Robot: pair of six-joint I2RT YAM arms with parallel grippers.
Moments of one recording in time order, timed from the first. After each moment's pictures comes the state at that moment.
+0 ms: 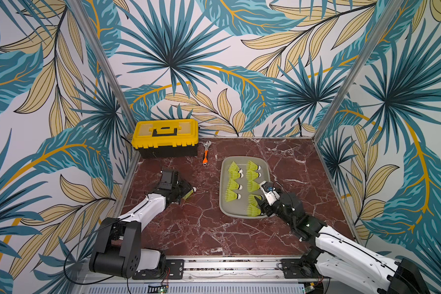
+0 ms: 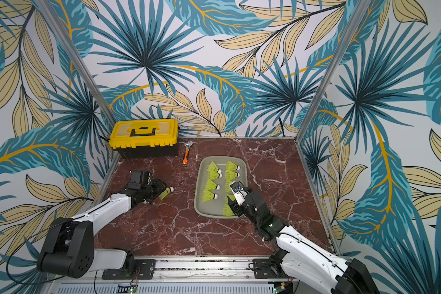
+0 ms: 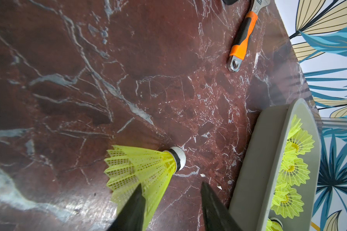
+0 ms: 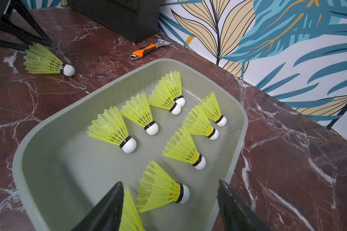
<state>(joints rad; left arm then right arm) -0.14 1.37 0.68 -0.18 0.17 -0.84 0.65 0.88 0.42 0.03 0.22 -0.16</state>
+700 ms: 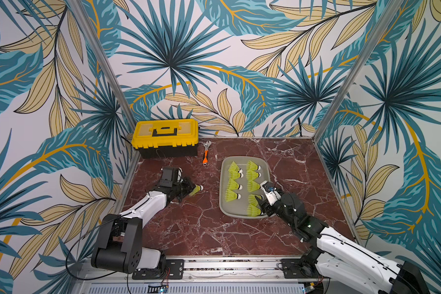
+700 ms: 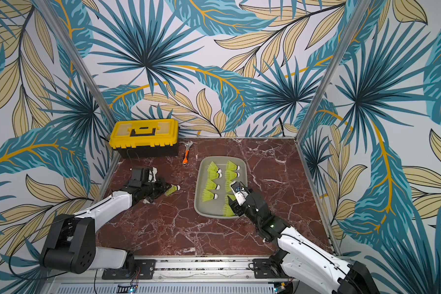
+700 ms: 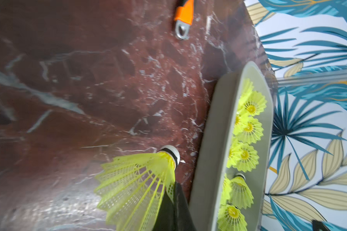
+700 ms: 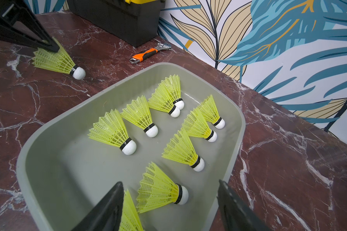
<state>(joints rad) -0.17 1.39 0.77 -0.16 0.45 -0.78 0.65 0.86 0.43 0.02 0.21 -0.17</state>
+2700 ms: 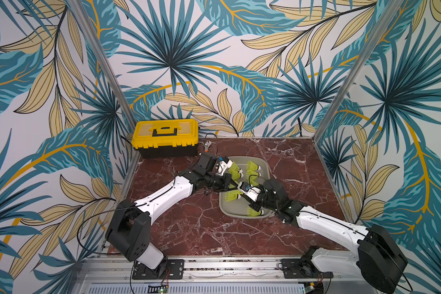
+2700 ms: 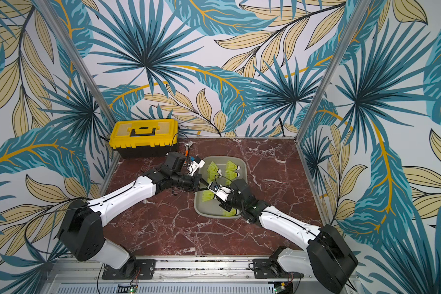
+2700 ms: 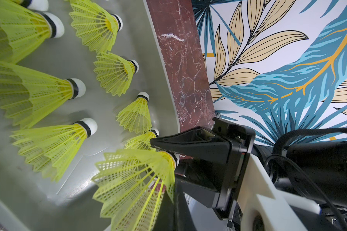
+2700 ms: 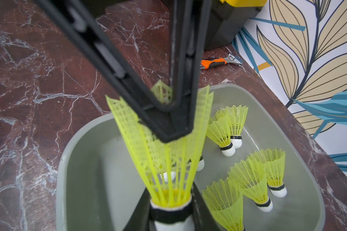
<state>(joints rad) -0.58 1.55 1.15 -0.36 0.73 -0.63 0.65 1.24 0.63 0.05 -0.12 -0.45</state>
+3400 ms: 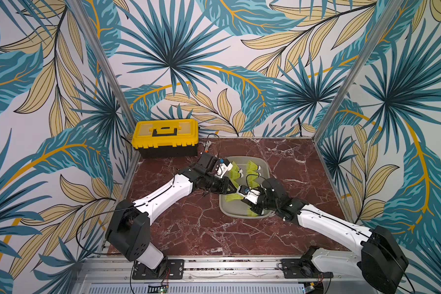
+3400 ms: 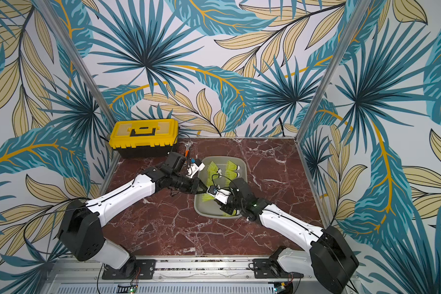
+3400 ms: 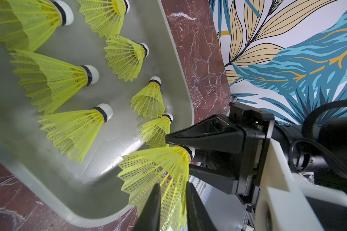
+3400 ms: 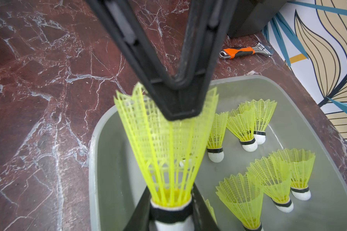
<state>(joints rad) -0.58 1.55 1.20 -0.55 0.70 -0.45 0.65 1.23 0.68 -0.13 -0.19 -0.50</state>
